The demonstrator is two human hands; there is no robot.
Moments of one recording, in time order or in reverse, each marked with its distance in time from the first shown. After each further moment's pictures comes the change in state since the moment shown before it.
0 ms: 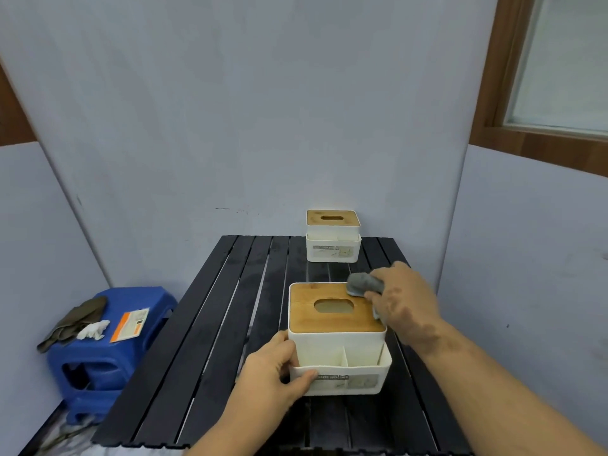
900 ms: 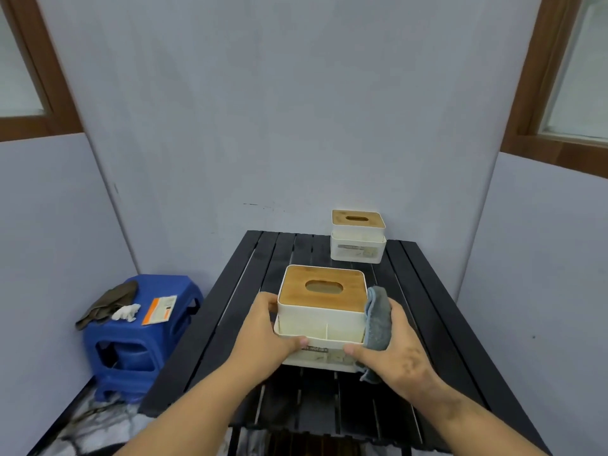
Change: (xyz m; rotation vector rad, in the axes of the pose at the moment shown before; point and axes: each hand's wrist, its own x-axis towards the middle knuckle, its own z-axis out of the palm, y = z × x) left_hand 0.018 -0.006 -0.060 -0.046 0.114 -0.296; right_hand -0.080 -0.032 0.055 0.850 -0.105 -0.004
